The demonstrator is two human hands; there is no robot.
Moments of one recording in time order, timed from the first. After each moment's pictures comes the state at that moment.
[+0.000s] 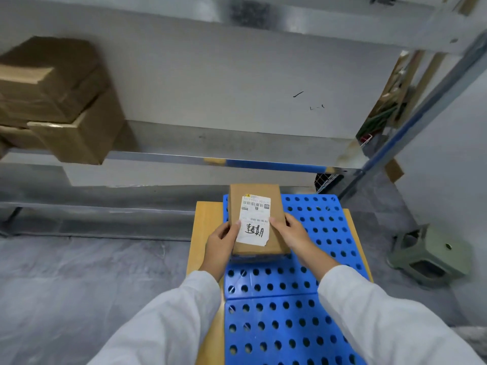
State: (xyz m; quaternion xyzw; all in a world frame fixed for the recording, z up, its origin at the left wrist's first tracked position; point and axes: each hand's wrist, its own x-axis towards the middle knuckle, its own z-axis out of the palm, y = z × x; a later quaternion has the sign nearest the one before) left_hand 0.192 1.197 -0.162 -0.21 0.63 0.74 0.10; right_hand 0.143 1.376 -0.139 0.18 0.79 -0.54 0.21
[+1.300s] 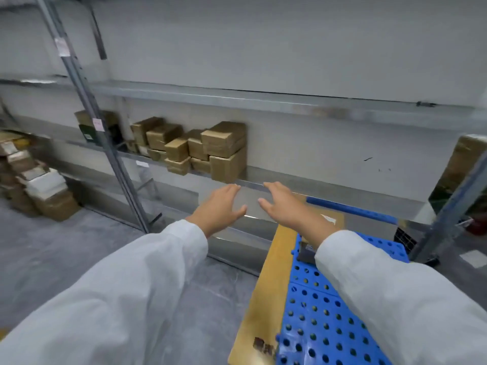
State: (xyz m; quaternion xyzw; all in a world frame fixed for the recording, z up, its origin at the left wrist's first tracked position) left_hand 0.395 1.058 0.066 -0.08 0.98 0.16 -0.11; right_hand 0.301 1.227 0.075 -0.35 0.91 -0.24 0.03
